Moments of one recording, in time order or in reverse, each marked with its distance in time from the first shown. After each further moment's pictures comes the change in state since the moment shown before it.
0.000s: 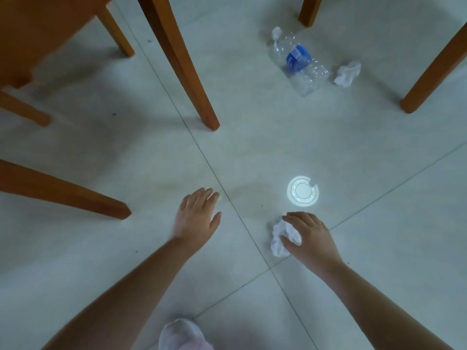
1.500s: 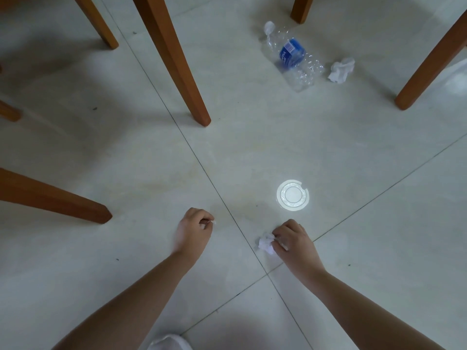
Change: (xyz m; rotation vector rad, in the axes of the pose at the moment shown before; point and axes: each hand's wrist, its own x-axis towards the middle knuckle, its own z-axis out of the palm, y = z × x) left_hand -0.010 -0.001 0.062 -0.669 0.042 -0.491; right_hand 0.000 0.006 0.047 0.201 -0.013 0.115
